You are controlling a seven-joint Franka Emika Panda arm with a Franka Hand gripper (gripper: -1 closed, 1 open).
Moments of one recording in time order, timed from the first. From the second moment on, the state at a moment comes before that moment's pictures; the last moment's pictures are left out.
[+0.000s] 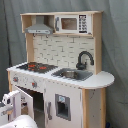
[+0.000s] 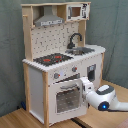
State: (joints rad) arm -0.65 -1.46 1.78 -2.38 -0.22 2.65 1.11
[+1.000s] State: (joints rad) arm -0.84 -1.46 1.78 -2.34 -0.22 2.80 1.04
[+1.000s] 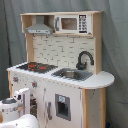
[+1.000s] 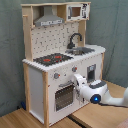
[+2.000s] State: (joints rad) arm -0.61 -1.46 1.79 -2.45 -0.22 2.70 1.02
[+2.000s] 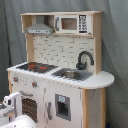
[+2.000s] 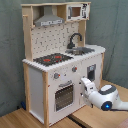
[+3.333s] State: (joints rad) arm -0.41 -1.46 1.68 -2.47 -0.23 2.58 0.68
